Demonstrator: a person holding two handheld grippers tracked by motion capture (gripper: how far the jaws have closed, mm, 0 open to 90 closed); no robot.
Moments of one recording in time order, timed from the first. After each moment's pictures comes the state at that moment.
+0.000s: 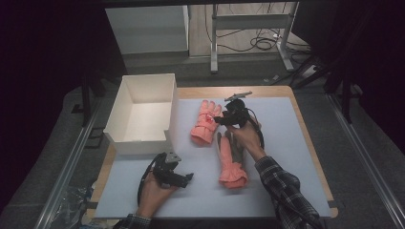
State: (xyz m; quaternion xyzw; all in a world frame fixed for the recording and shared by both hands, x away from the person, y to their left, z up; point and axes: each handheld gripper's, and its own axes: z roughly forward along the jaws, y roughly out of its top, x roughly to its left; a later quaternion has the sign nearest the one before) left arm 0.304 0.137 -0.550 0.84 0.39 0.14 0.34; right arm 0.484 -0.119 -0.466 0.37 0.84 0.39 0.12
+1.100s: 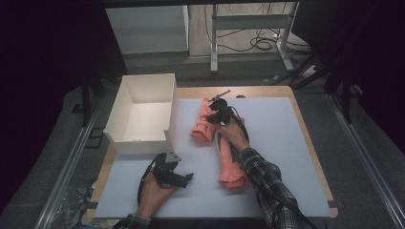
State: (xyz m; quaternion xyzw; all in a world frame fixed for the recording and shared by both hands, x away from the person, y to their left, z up) left arm 0.304 0.136 -0.550 0.84 0.39 0.14 0.35; right arm 0.520 -0.070 -0.500 0.37 0.87 0.32 0.11
